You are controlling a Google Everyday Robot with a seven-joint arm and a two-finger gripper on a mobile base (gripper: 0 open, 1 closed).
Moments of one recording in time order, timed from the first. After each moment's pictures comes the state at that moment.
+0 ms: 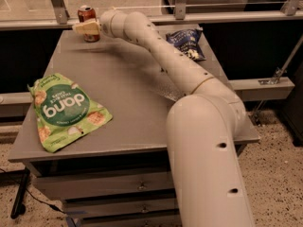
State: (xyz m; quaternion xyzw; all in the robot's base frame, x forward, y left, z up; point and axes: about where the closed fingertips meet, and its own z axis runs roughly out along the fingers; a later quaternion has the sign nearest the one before) arm 0.911 0.207 0.906 -0.33 0.66 0.26 0.63
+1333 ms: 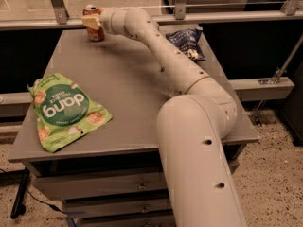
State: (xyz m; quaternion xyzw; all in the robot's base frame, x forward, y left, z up) arm 0.922 0.209 0.909 -0.34 0.66 0.26 0.61
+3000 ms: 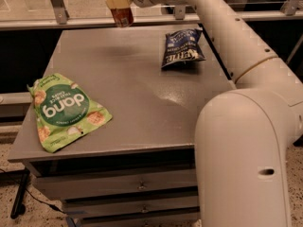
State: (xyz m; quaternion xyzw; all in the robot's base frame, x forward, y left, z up) arm 0.838 0.097 1.001 -0.42 0.68 0.23 0.55
